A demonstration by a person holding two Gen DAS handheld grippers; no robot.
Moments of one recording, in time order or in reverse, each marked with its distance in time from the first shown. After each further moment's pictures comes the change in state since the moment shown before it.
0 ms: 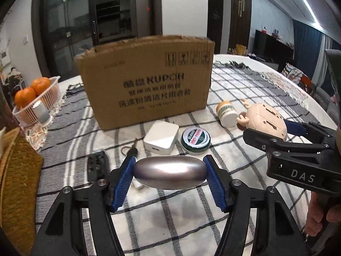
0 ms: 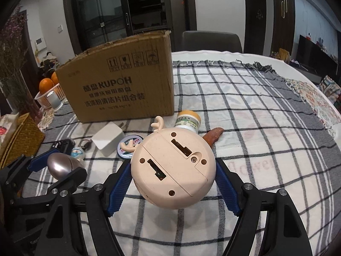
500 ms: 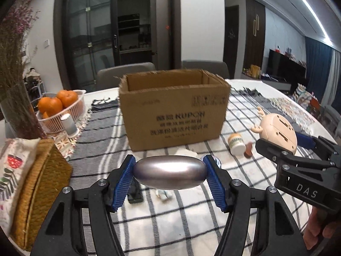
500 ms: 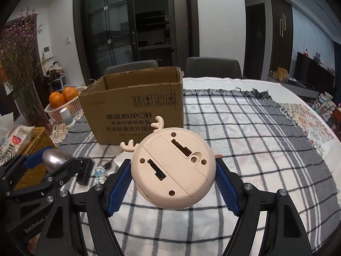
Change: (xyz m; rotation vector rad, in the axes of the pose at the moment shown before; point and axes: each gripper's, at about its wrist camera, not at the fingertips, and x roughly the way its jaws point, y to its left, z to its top) left arm -0.057 0.027 0.029 -0.082 -0.117 0.097; right arm -0.054 0.026 0.021 -0.032 -0.133 -0.010
